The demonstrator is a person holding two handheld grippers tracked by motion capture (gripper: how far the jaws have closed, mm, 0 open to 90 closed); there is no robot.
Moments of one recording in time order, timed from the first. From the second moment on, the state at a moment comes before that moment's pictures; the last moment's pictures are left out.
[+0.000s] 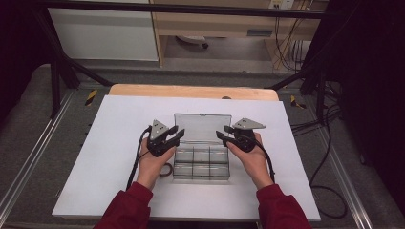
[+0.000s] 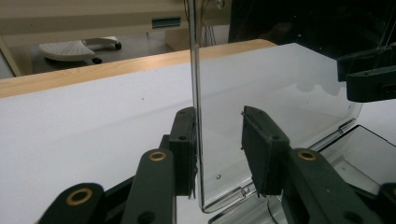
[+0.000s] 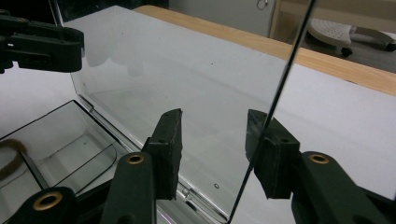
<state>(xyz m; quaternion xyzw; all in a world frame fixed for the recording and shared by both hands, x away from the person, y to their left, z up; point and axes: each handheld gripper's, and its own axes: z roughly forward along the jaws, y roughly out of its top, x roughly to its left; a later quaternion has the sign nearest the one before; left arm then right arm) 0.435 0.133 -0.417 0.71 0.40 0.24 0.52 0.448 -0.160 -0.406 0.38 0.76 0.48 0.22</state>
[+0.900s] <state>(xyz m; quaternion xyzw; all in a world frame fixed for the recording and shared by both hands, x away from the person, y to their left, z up) 0.455 0.131 -0.419 0.72 0.40 0.23 0.52 0.465 -0.157 -0.411 0.39 0.75 0.48 0.21</state>
